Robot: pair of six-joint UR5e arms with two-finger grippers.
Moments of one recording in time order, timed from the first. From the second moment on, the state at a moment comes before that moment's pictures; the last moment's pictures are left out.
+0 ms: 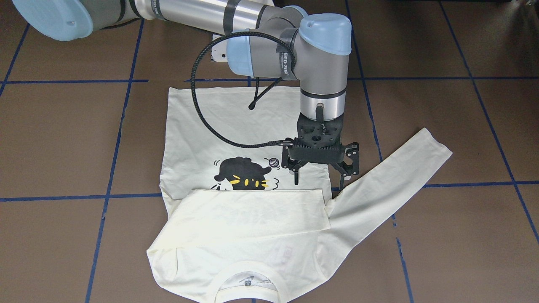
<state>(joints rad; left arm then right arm) -1.53 -1.62 -1.63 -1.96 -2.26 0.11 0.64 -0.27 1.03 -1.39 1.59 1.45</state>
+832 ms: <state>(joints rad) -1.33 -1.62 -1.63 -2.39 -2.37 -0.09 1.02 -0.72 1.38 -1.53 2.08 0.93</state>
